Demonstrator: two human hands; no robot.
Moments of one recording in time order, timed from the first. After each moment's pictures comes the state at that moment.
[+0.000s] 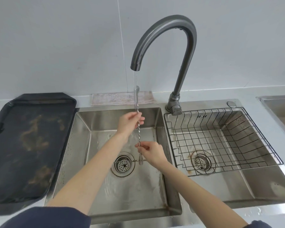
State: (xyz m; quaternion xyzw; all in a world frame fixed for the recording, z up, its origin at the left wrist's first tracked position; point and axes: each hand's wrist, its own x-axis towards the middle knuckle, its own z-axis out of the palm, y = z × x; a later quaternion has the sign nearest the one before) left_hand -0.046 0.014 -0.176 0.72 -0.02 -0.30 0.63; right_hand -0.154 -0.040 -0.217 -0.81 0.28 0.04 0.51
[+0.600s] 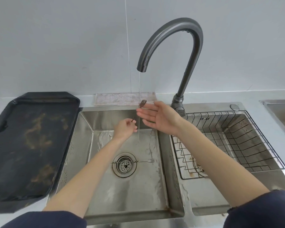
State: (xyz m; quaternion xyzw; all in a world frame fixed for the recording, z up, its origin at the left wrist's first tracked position) left_hand -0.033 0.033 -0.196 0.84 -0.07 -0.25 0.47; right_hand -0.101 -0.095 -0.128 -0.45 0.23 0.10 0.86
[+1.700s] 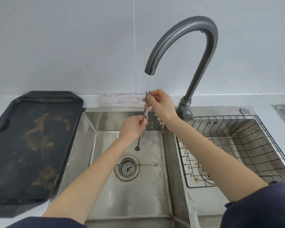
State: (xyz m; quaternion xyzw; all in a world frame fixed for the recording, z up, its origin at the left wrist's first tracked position) left_hand -0.020 0.019 -0.188 0.92 -0.24 -0.14 0.26; right_hand -0.058 -0.082 -0.126 -0.75 0.22 -0.13 0.61
